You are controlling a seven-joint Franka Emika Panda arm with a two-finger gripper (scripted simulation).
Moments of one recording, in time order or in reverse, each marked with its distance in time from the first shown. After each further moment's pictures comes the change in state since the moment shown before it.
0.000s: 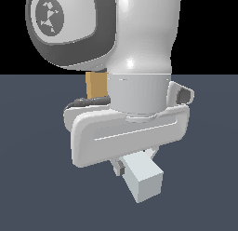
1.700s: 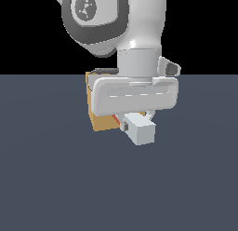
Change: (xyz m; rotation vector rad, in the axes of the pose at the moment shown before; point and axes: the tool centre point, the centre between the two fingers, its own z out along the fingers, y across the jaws) arm 0.075 0.045 -0.039 0.001 -0.001 0.068
